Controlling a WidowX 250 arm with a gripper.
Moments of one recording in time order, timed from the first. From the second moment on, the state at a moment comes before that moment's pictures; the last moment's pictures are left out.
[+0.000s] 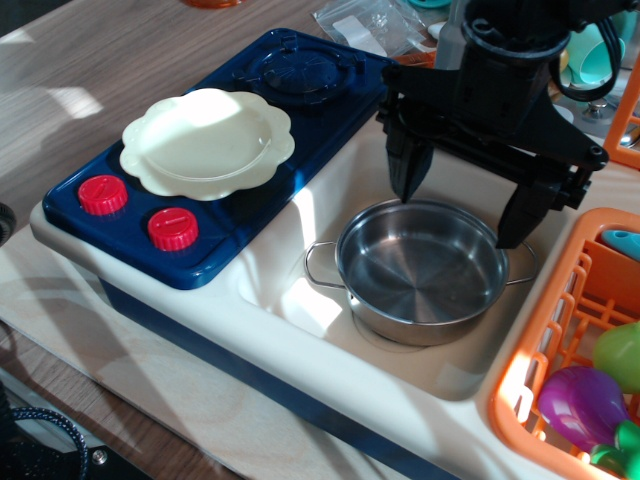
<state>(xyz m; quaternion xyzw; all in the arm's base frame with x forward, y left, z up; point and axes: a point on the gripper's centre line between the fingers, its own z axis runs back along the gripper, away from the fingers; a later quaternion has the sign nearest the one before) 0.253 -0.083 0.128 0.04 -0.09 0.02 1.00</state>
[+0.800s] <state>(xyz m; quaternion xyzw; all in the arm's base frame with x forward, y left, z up) 0.233 -0.084 0.121 0.05 -0.15 -0.16 0.97</state>
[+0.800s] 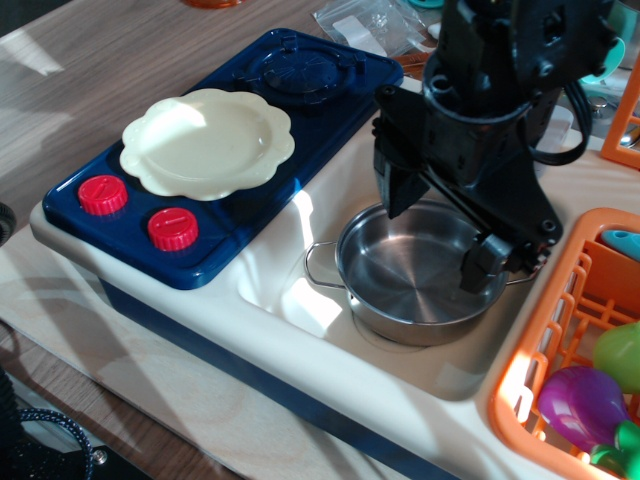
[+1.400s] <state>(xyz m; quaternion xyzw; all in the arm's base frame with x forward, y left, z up) 0.215 -0.093 0.108 0.04 -0.16 -0.29 0.94</state>
